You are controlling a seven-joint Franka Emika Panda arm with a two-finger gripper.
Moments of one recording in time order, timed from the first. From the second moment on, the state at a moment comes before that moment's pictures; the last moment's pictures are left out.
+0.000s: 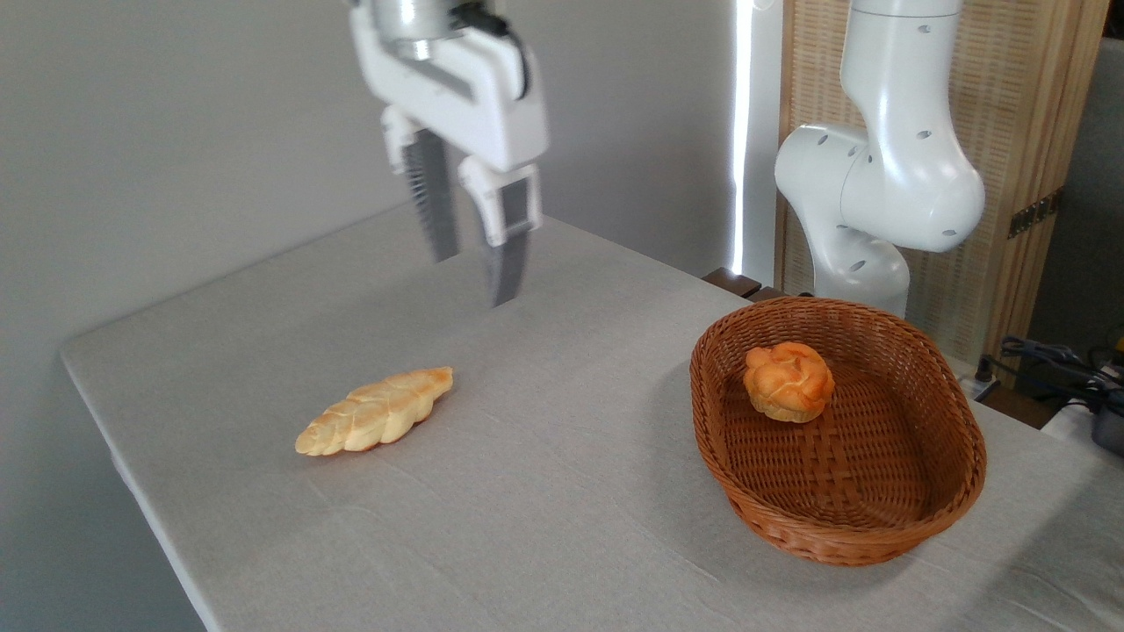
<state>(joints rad) -0.08 -0.07 0.03 -1.65 -0.10 1.60 0.76</state>
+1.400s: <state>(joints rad) -0.05 -0.04 -0.02 -1.62 -0.01 1.63 0.70</state>
